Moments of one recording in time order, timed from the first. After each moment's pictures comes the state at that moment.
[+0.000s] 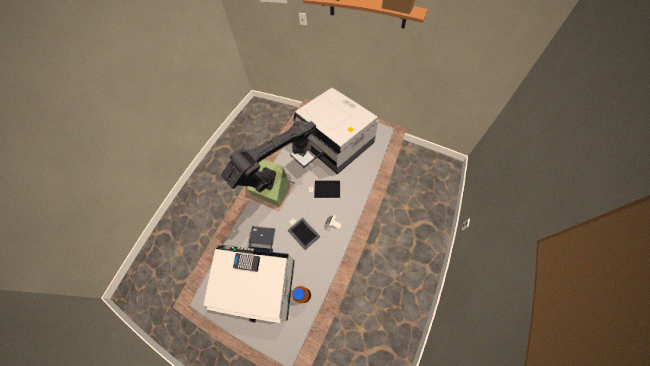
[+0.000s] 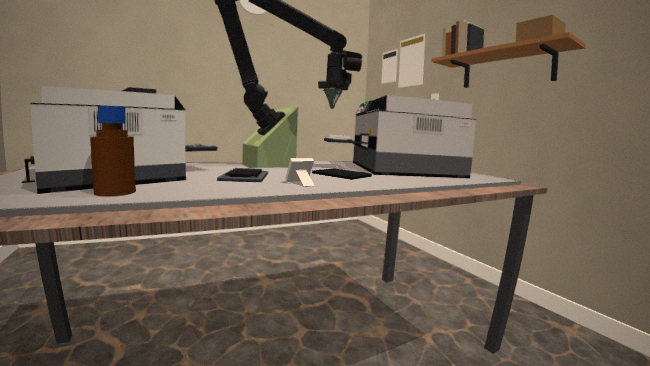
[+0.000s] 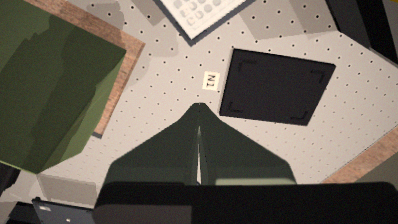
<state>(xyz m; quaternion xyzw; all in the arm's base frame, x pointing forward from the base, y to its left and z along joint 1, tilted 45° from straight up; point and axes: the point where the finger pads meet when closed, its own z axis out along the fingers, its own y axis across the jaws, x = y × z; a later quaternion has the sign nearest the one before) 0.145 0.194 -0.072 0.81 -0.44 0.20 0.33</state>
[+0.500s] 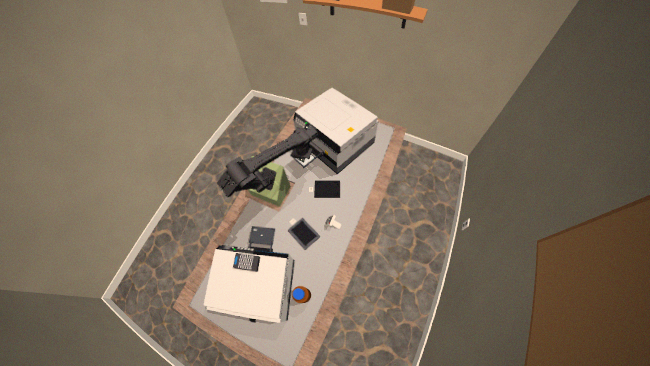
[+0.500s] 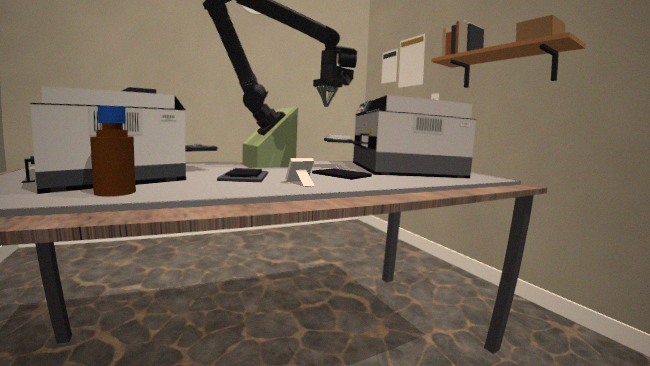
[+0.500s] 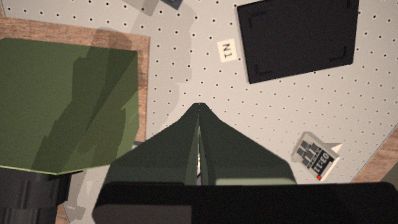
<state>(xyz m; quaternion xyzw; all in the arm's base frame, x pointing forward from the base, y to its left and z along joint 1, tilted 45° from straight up) 0.166 0.172 -0.044 0.71 -0.59 0.25 0.28</state>
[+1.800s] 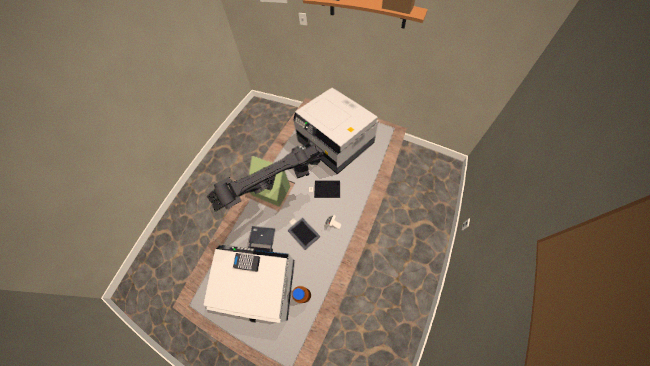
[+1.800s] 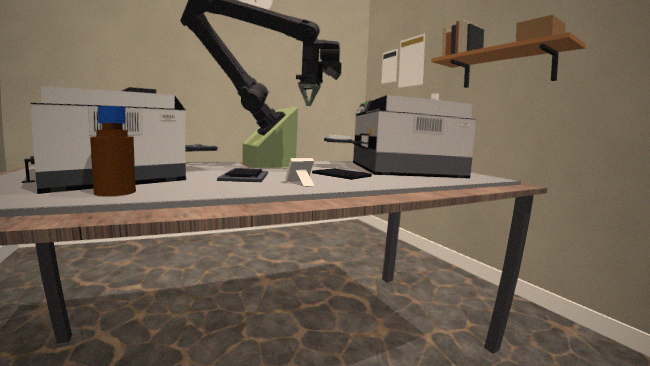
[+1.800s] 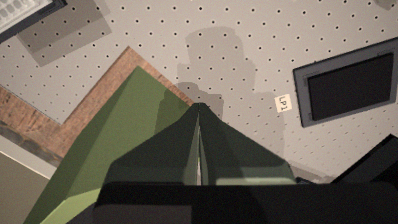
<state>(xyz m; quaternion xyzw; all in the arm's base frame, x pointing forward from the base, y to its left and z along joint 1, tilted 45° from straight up) 0.205 0.107 0.014 0.38 -0.85 0.35 0.13</state>
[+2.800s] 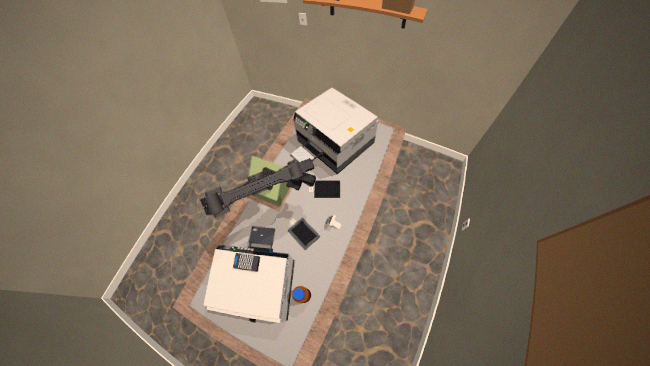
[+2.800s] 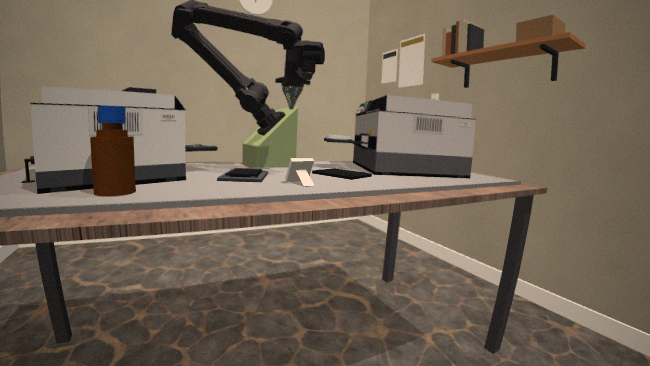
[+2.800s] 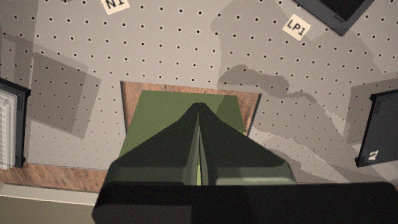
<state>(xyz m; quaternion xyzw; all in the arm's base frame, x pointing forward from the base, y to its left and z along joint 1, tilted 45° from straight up) 0.210 0.050 0.048 0.06 -0.92 0.38 0.01</state>
